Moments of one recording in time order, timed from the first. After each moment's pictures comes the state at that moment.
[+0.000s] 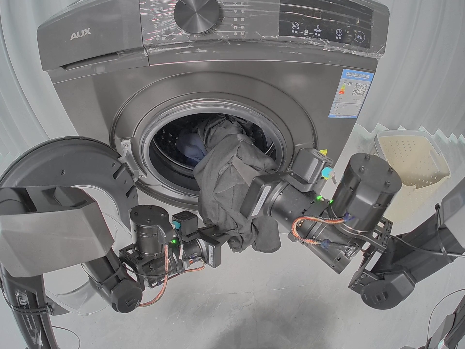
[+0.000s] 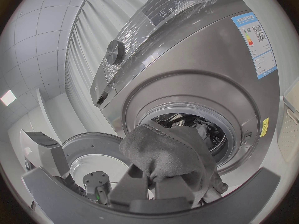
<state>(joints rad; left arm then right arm) -0.57 2.16 -0.61 -1.33 -0.16 -0.11 0.88 1.91 -0.83 -1.27 -0.20 0.29</state>
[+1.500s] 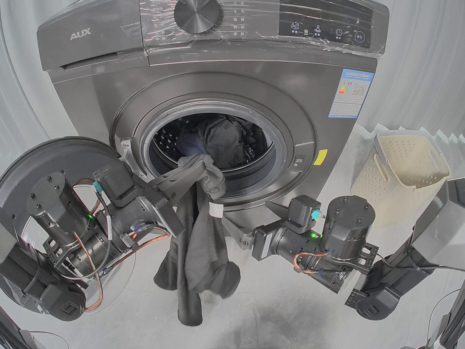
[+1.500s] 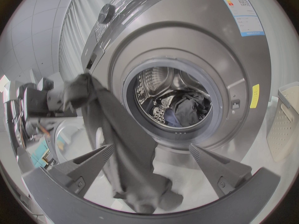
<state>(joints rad) -0.58 1.73 -0.44 -1.55 -0.20 -0.20 0.83 2.01 -0.67 -1.30 -0.16 0.23</state>
